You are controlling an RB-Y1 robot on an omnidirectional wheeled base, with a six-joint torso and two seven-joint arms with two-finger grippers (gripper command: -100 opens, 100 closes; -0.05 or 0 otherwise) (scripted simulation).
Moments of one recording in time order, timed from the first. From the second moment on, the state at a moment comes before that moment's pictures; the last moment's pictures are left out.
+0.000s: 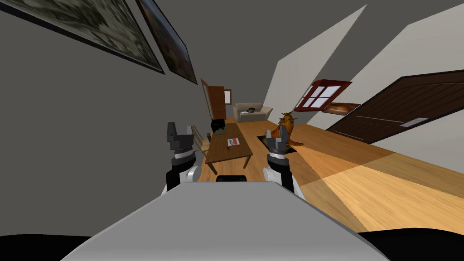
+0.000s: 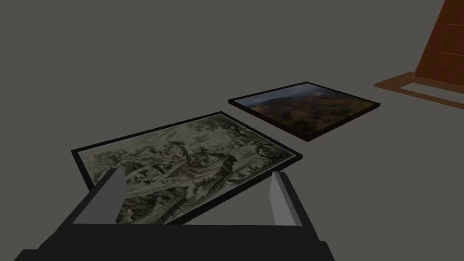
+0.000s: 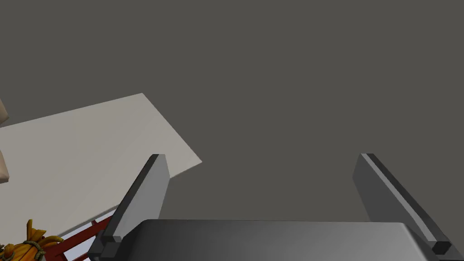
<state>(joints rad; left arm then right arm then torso) 0.48 -0.01 -0.07 -2.34 0.11 -0.59 -0.14 0.50 -0.01 -0.01 -2.29 0.07 -0.56 -0.06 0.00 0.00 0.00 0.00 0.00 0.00</state>
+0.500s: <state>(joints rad) 0.41 0.06 -0.11 -2.24 0.12 -0.51 -0.14 0.50 -0.01 -0.01 -2.29 0.07 -0.56 -0.06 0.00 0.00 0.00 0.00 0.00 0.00</state>
